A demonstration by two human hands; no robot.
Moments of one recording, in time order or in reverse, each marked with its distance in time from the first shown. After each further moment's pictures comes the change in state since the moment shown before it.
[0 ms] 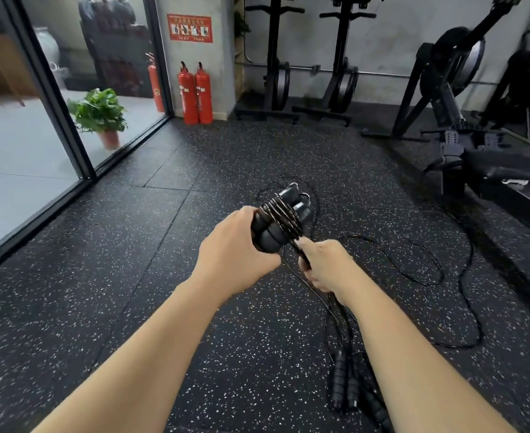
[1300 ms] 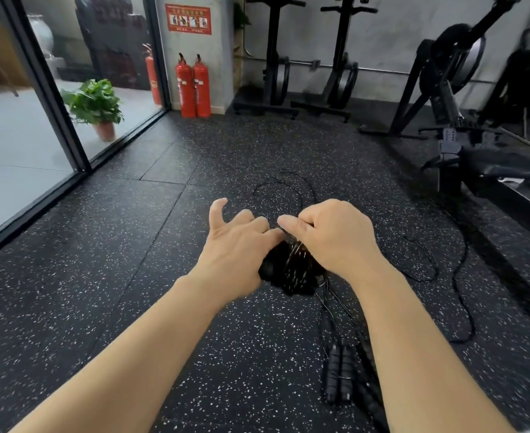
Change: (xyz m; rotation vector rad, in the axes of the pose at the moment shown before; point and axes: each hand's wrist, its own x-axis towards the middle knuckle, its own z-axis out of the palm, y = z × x) left_hand -0.002 -0.008 0.011 0.704 -0.102 0.407; right_hand -0.027 -0.037 -0.020 -0.687 0.311 -0.597
